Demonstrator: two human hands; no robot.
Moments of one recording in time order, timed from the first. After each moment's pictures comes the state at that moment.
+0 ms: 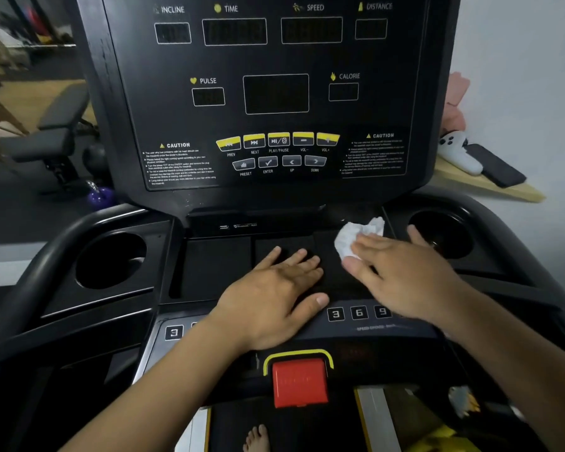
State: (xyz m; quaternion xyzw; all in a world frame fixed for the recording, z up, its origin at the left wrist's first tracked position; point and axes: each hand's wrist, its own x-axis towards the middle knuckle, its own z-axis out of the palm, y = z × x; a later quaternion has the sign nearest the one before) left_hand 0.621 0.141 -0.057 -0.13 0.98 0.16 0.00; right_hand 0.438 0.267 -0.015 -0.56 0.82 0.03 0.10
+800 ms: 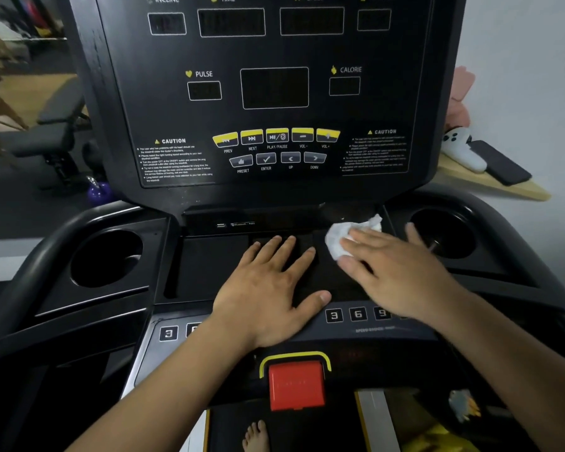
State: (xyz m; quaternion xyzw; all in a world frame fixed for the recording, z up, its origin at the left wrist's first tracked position) left_hand 0.613 0.146 -0.056 -0.25 0.97 0.06 0.03; right_hand 0.433 0.262 -0.023 -0.56 0.82 0.02 0.10
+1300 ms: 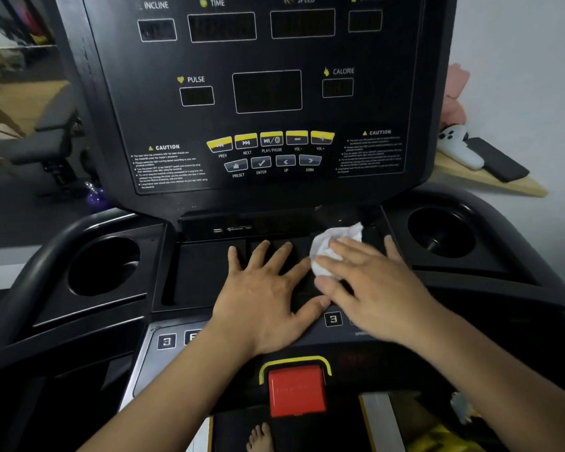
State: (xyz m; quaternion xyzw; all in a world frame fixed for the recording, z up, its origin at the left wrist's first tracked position) left_hand 0.614 0.150 -0.054 -0.27 0.96 0.04 0.06; right_hand 0.459 0.261 -0.029 -0.59 0.80 -0.01 0.11
